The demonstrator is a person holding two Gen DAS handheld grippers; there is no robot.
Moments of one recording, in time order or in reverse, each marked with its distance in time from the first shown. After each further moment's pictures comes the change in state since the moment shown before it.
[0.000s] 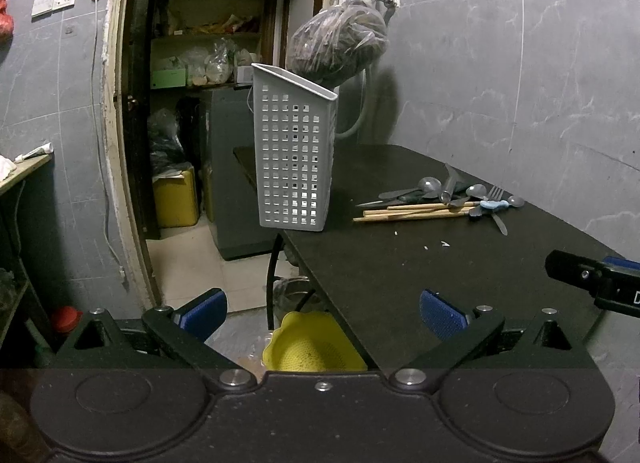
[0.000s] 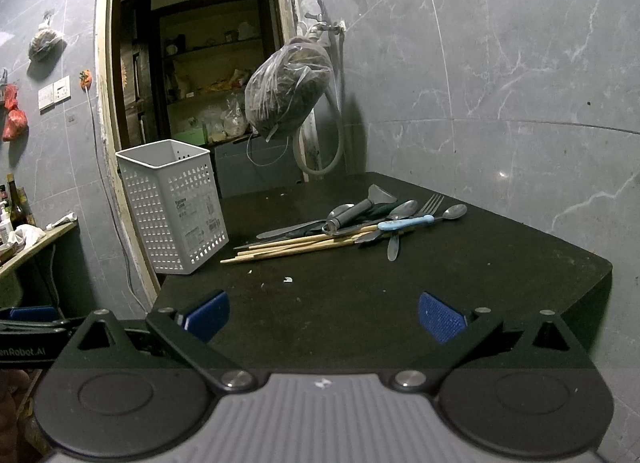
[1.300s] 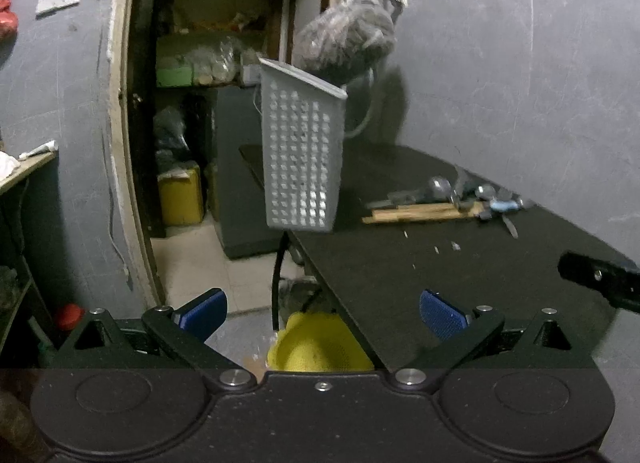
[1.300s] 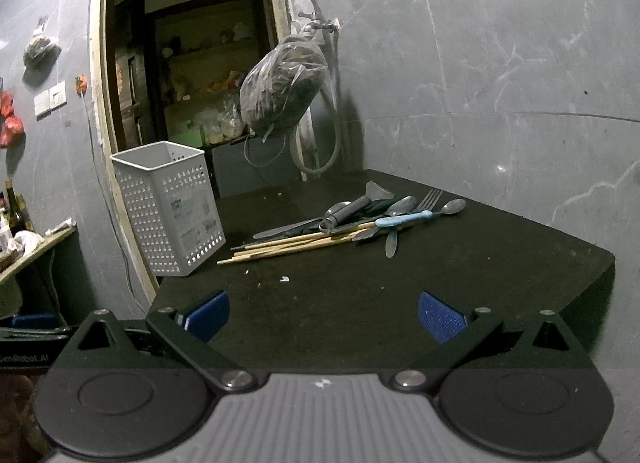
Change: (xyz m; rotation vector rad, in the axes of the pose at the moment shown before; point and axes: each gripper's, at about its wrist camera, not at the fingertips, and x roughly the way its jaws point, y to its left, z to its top) left arm 0.006 0.004 0.000 -0.011 -0.023 0.025; right arm 0.007 -0.006 -0.006 0.029 0.000 0.004
